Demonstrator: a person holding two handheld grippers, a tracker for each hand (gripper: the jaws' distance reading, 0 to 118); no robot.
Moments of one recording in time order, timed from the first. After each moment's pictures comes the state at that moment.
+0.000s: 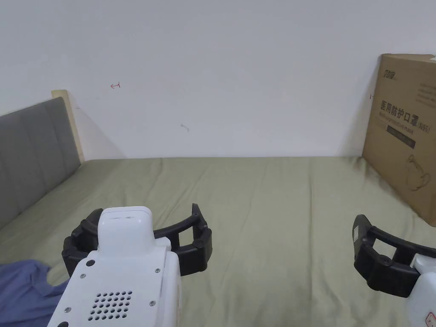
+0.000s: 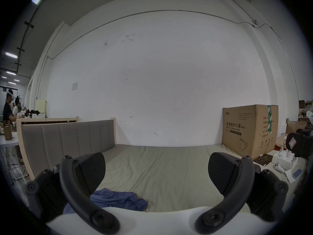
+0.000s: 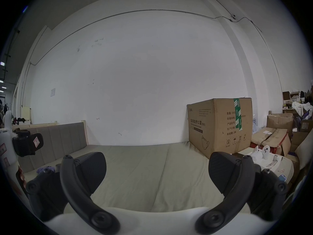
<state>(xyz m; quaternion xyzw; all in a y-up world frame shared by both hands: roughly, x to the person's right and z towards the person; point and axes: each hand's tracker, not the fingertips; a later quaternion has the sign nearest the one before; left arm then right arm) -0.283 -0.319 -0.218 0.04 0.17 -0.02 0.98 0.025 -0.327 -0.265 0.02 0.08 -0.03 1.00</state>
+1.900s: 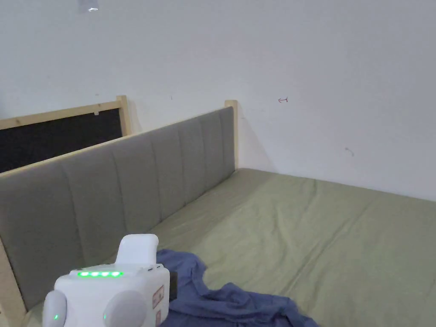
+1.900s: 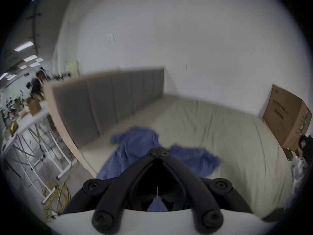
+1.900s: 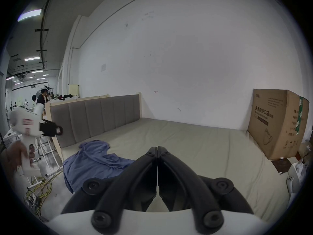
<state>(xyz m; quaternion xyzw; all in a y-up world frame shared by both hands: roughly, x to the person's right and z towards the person) -0.566 -0.343 -0.191 -0.31 0.29 0.13 0.89 -0.125 -0.331 -0.305 -0.10 0.33 0.03 0.94</state>
